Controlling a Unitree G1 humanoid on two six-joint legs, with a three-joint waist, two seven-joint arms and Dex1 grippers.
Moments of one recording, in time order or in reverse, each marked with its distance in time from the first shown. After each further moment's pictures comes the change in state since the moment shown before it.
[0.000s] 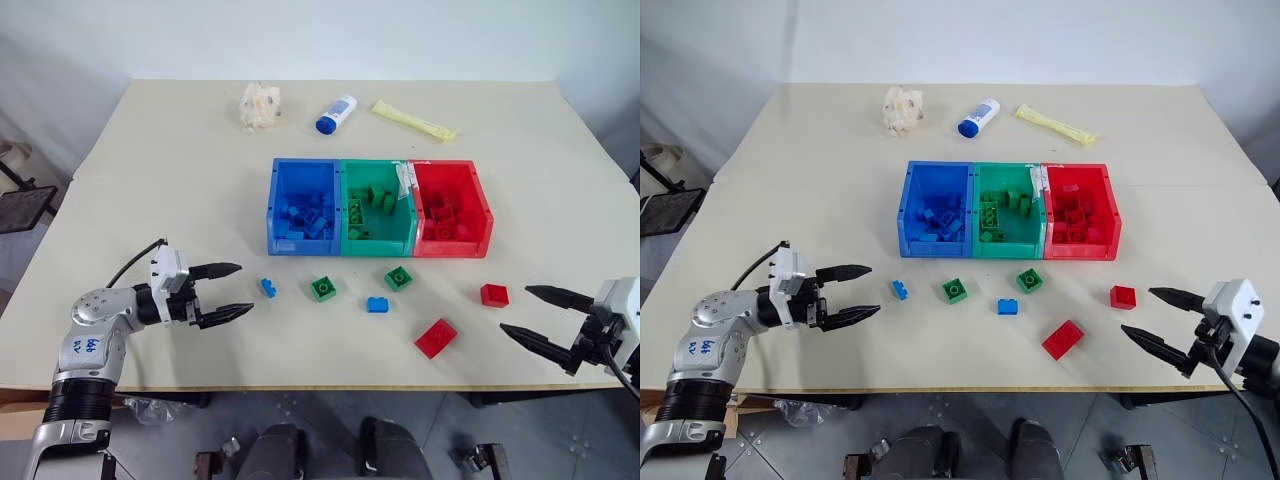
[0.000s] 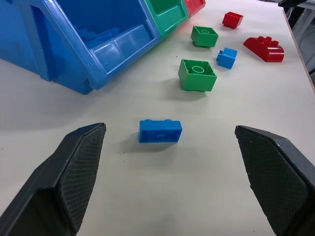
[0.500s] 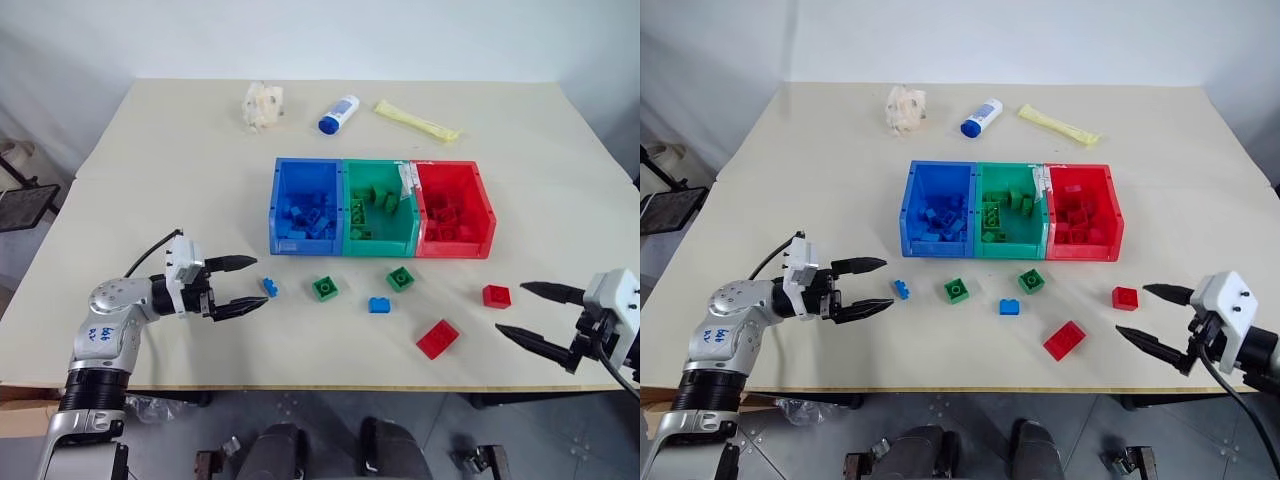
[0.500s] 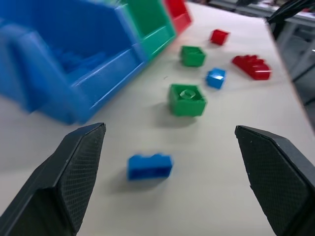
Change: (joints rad) left arm -0.078 -0.048 -0.038 -0.029 -0.008 0.026 -0.030; right arm 0.115 -0.070 -0.054 -0.153 -0.015 0.105 -0.020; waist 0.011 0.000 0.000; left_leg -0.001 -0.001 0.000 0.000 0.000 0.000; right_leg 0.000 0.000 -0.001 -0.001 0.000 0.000
